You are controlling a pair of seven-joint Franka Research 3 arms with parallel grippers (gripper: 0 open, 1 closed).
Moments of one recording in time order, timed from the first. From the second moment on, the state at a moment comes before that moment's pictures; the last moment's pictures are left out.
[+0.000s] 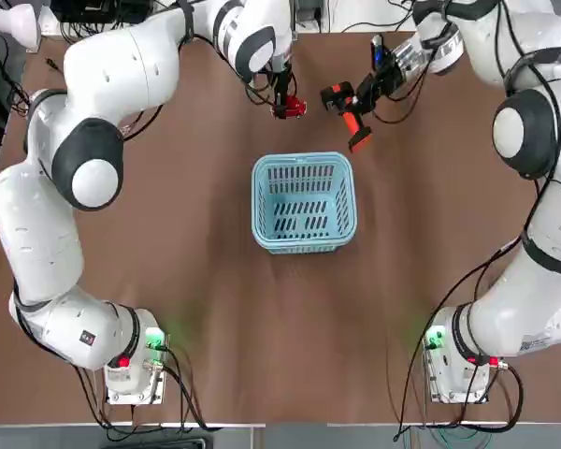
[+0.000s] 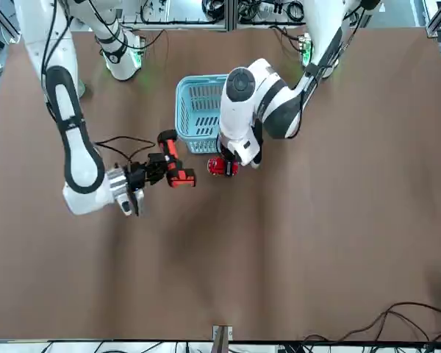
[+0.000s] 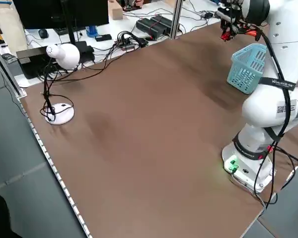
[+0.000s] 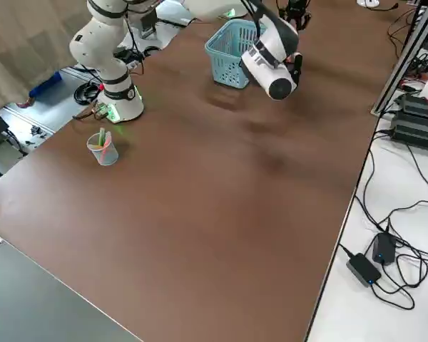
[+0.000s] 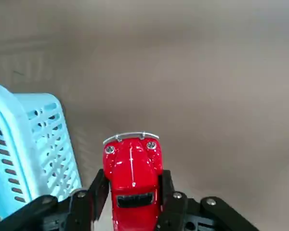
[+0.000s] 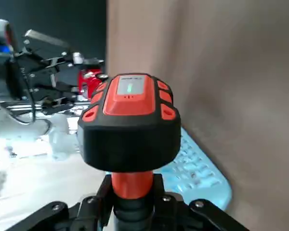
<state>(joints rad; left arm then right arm) -0.42 0.56 -0.46 -1.47 0.23 2.04 -2.35 0.17 0.54 -0.04 -1.71 1.05 1.58 -0.73</state>
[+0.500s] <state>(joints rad) -0.50 0.50 -0.53 -1.52 0.23 1.94 -2.49 0.11 0.46 -0.04 -1.48 0.60 1.53 -0.43</state>
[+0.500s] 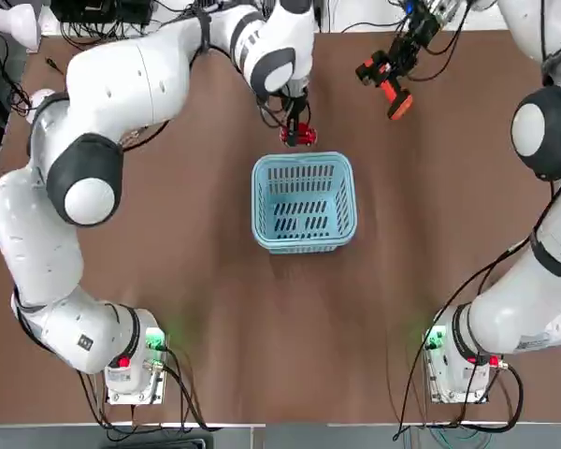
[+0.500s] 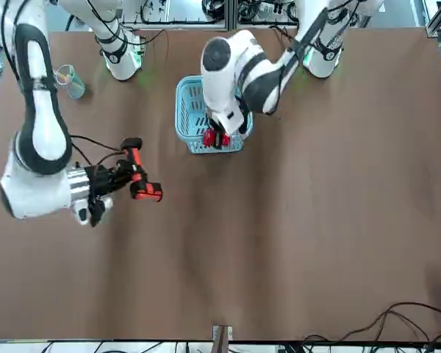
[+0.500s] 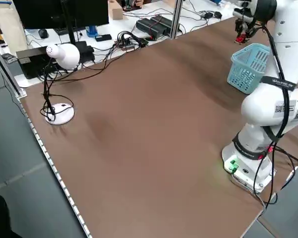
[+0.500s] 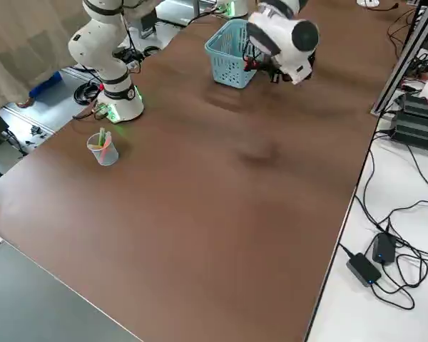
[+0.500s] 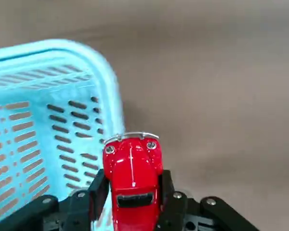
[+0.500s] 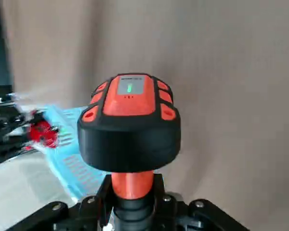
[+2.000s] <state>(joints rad) -0.49 0.42 -0.60 -1.97 0.27 2.36 -2.64 -0.03 0.54 -0.05 -1.43 0.15 1.87 -0.17</state>
